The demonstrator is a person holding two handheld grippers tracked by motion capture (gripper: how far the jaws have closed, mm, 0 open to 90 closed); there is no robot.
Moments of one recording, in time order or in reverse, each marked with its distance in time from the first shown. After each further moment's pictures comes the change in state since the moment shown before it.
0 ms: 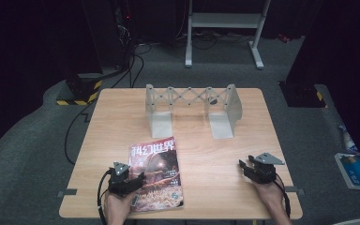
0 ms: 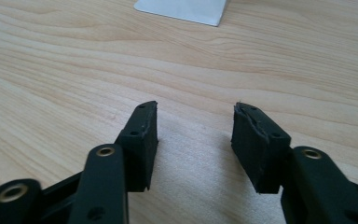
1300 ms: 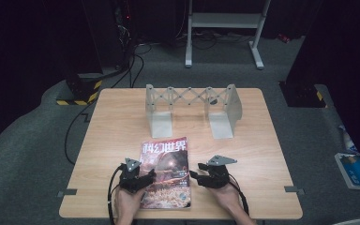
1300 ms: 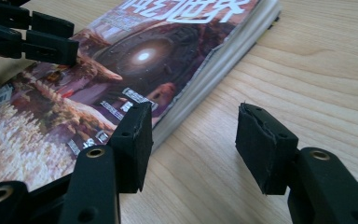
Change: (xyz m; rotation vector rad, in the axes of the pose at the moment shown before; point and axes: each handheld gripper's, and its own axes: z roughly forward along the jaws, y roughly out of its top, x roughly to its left) left arm -0.026 0.012 0.018 -0.015 -0.038 0.037; right arm 0.135 0.039 0.037 0.035 0.413 -0.006
